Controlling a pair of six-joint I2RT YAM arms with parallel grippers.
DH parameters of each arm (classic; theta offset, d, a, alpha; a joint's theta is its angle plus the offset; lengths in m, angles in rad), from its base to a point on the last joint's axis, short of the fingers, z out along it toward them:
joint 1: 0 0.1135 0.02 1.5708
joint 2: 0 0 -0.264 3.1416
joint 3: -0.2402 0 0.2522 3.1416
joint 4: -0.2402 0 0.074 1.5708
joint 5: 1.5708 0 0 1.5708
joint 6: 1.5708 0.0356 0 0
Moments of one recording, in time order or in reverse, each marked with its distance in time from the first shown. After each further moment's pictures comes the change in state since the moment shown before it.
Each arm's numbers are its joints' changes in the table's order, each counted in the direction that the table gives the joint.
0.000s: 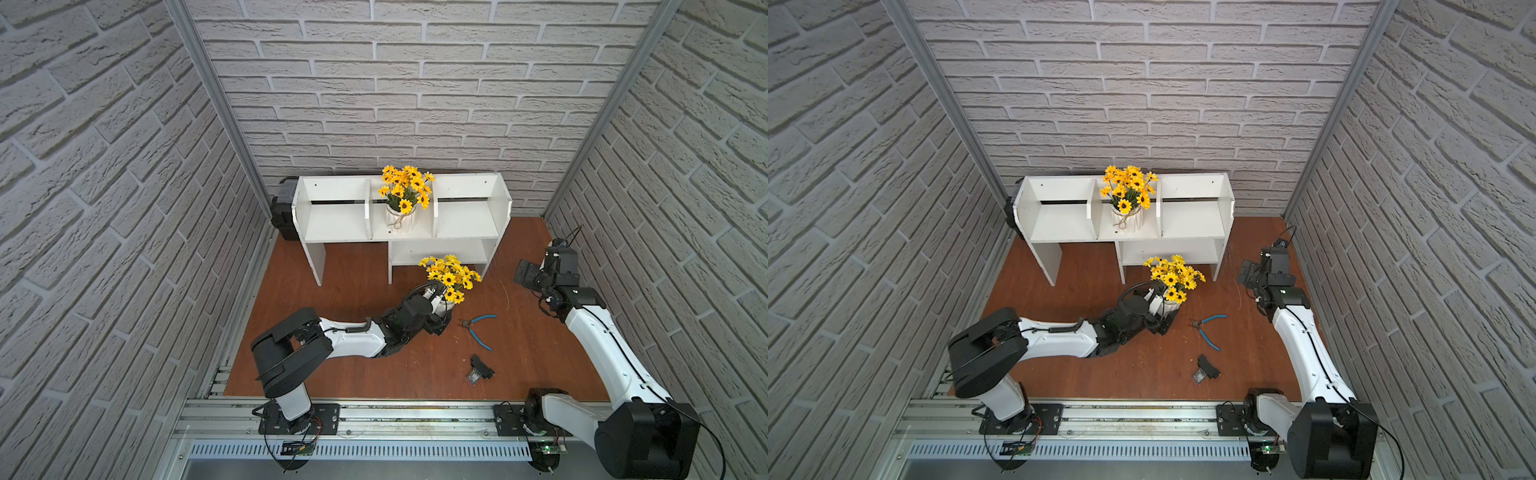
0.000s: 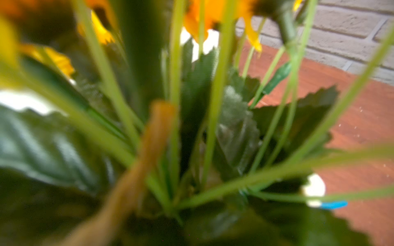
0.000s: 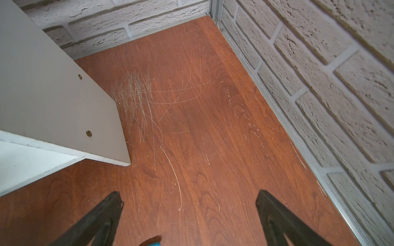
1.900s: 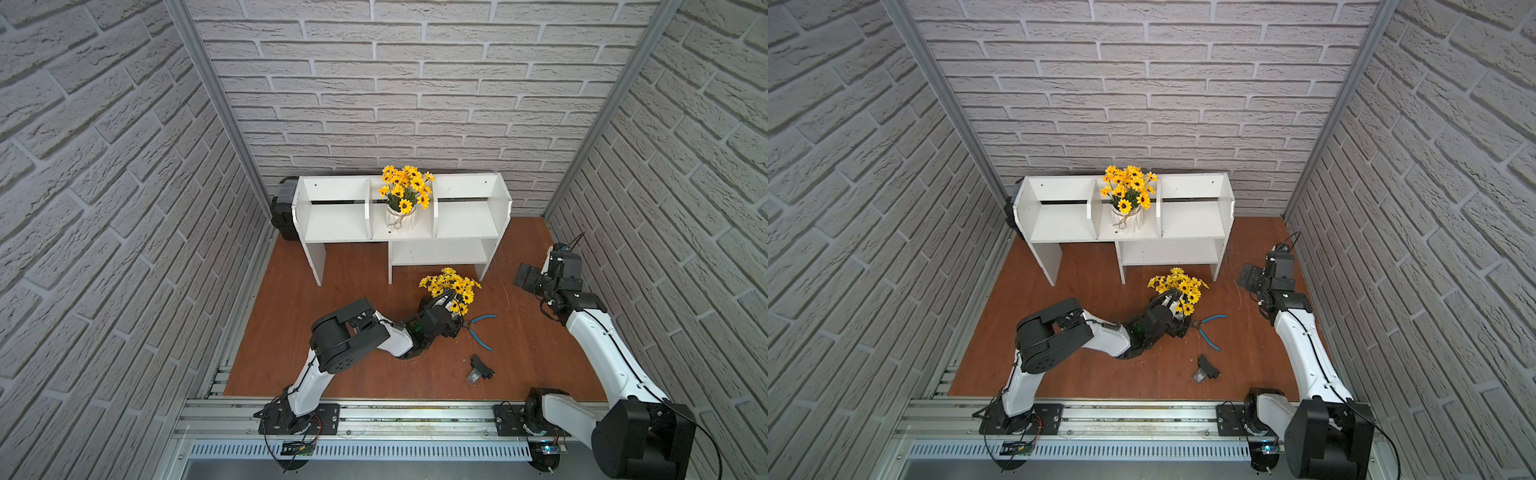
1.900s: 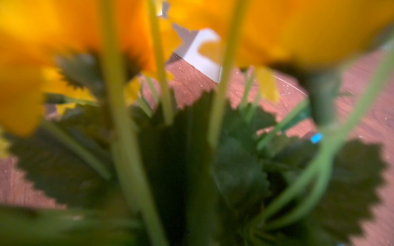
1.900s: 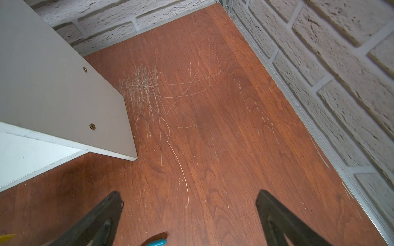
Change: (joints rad) left arm -0.040 -0.307 -0.106 0.124 -0.105 -0.128; right arm -0.042 0.013 0.050 0.045 -0.110 0.000
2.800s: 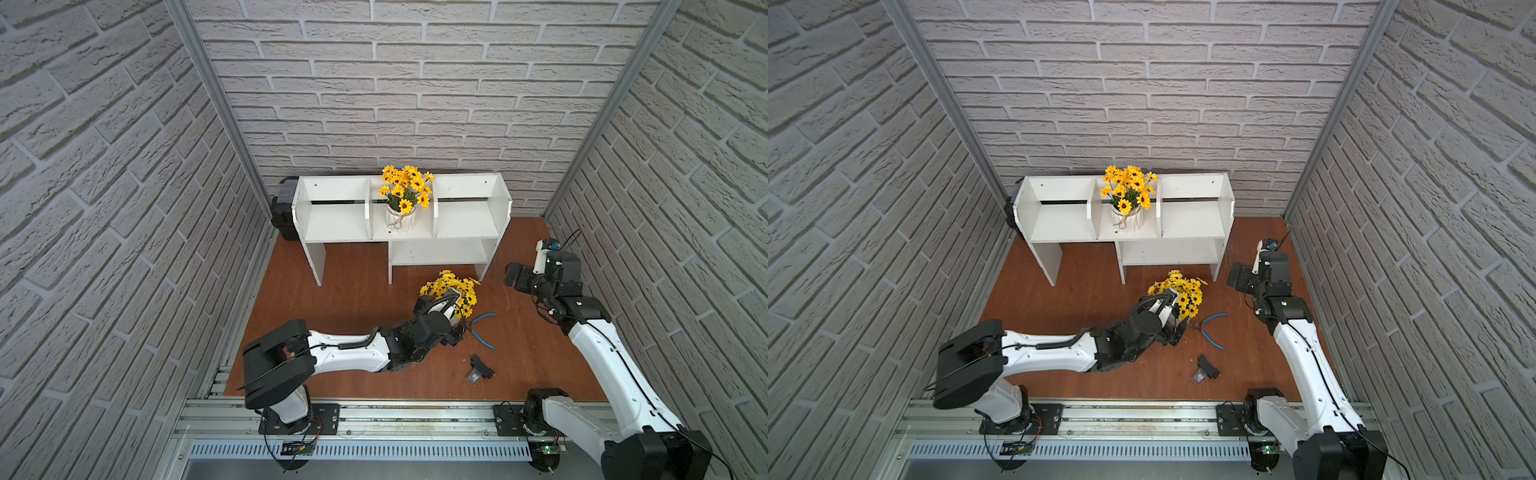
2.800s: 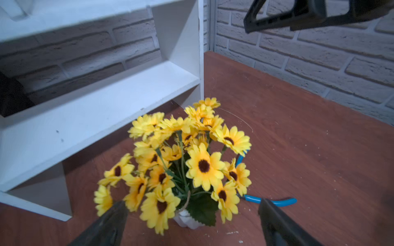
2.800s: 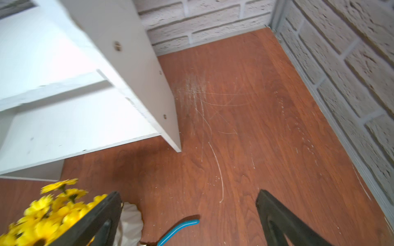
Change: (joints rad) left arm -0.121 0.561 0.075 -0.384 -0.145 0.051; right arm 0.178 0.118 -0.069 -0.061 -0.088 -0.047
